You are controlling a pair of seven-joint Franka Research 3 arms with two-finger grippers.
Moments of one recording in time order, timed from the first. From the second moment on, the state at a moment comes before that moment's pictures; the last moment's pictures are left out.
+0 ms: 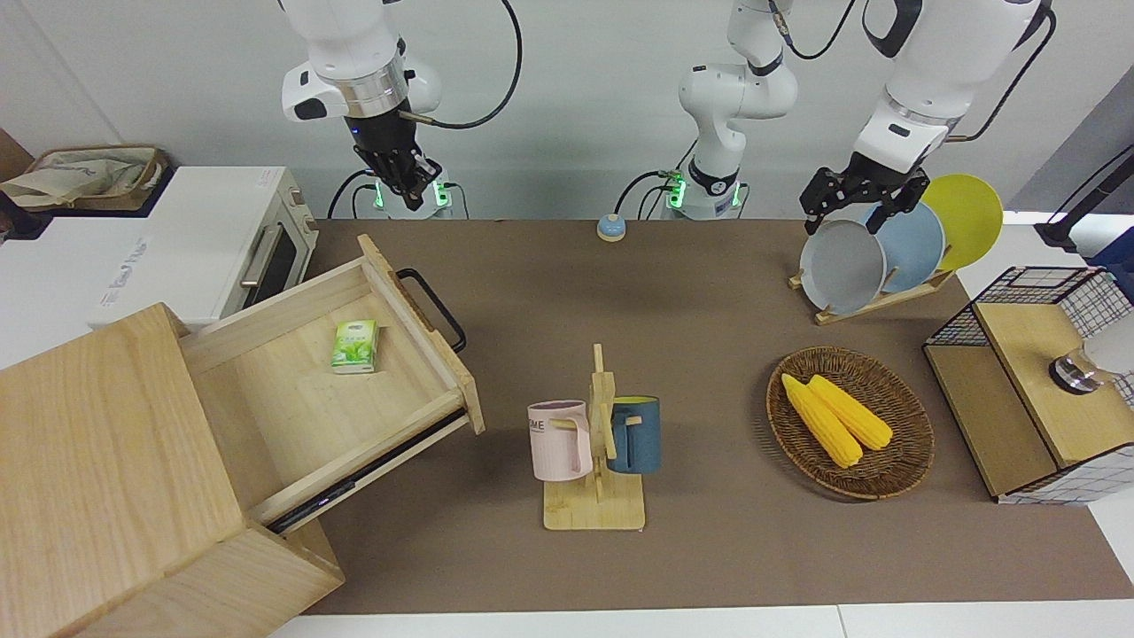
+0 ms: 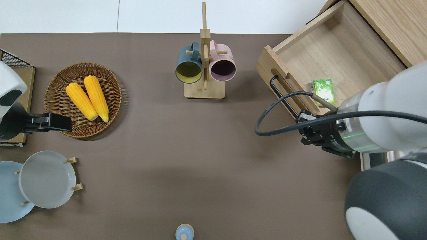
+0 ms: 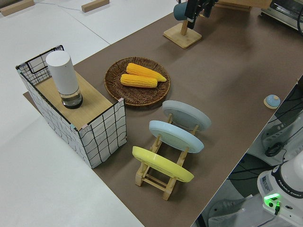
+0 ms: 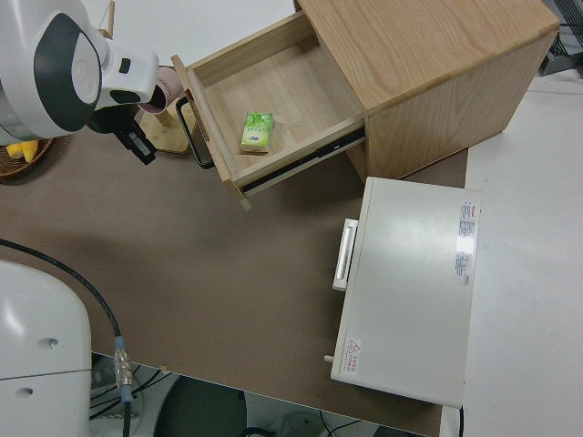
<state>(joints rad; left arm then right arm) -0.12 -0.03 0.08 -1.60 -0.02 1.57 -0.04 0.00 0.02 0.30 -1.48 0.08 1.47 0.97</state>
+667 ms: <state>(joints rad) -0.12 -0.03 0.08 -1.60 -0.02 1.57 -0.04 0.08 0.03 0.30 -1.61 0.08 1.63 1.11</state>
